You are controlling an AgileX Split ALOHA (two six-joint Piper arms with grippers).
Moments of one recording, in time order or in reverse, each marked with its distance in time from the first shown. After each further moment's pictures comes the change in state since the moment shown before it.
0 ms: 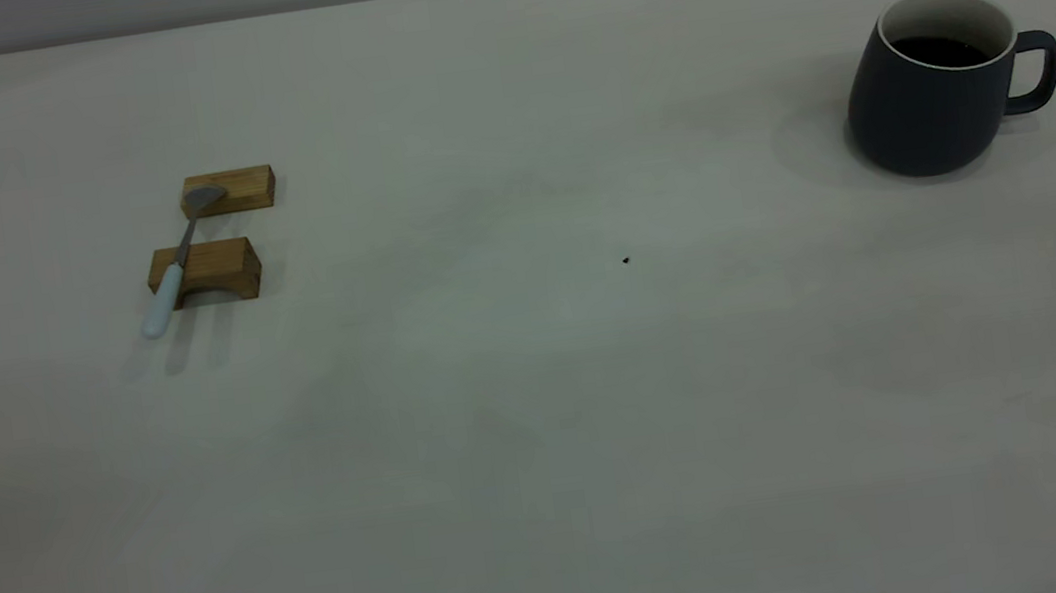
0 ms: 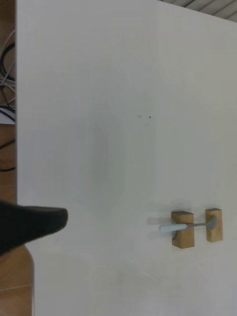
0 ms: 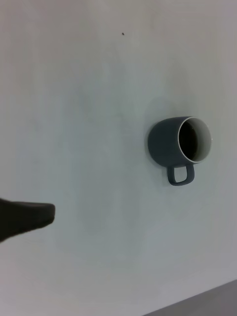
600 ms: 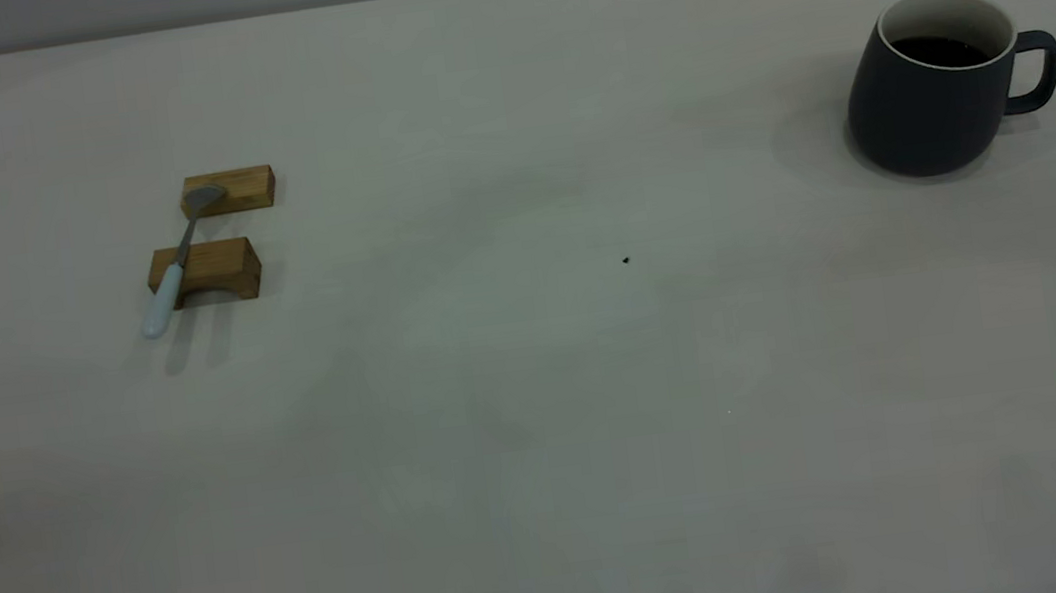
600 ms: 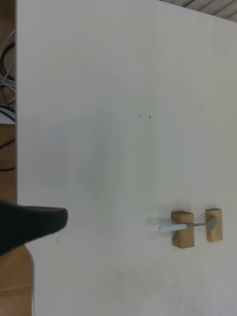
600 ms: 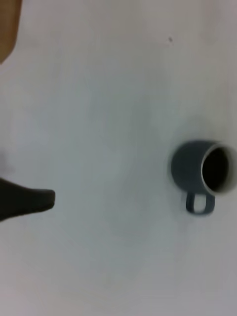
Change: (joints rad) left arm 0.000 0.000 0.000 0.000 0.000 0.000; right arm 0.000 0.502 -0.054 0.085 -0.263 -0.244
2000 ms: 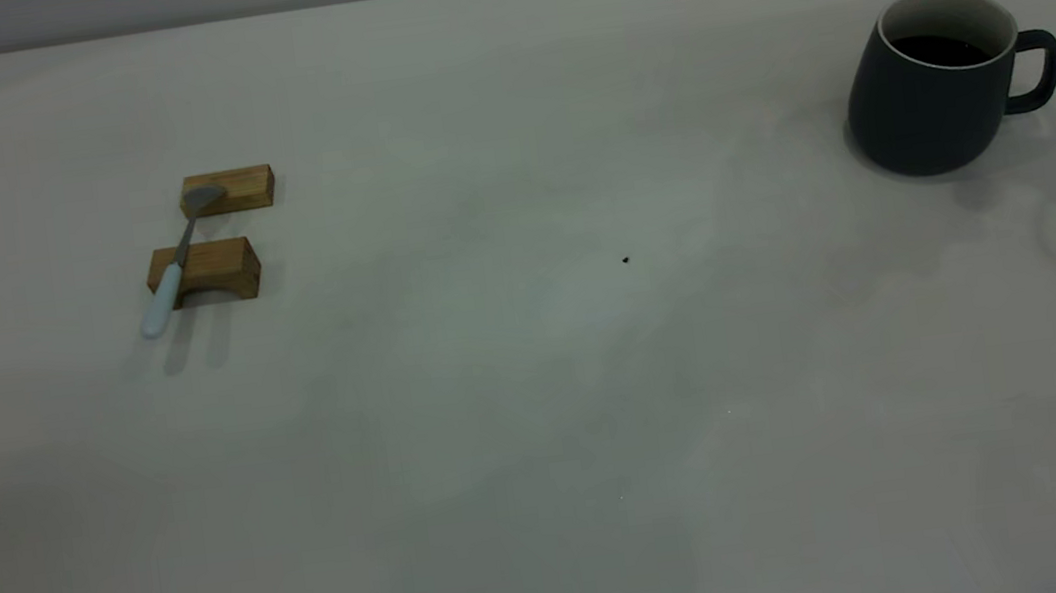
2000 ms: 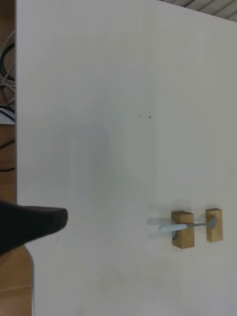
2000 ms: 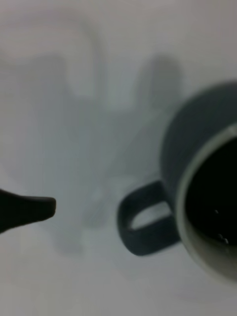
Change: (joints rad) left arm 0.000 0.000 0.000 0.000 0.000 0.000; right arm -0.229 1.556 -0.571 0.324 -0.680 -1.406
